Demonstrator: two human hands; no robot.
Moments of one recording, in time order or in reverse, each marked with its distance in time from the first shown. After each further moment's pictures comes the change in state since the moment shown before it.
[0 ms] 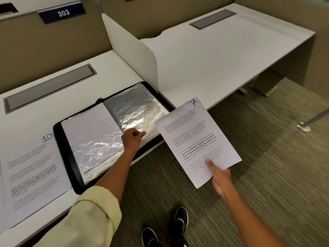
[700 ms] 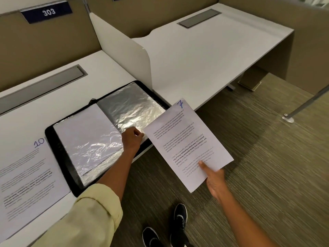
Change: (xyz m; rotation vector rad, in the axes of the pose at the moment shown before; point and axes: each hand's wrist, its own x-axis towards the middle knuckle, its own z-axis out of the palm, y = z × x) left_hand 0.001 -0.007 0.001 0.137 -0.068 0.138; right_hand -0.039 0.025 0.011 -0.031 -0.031 -0.067
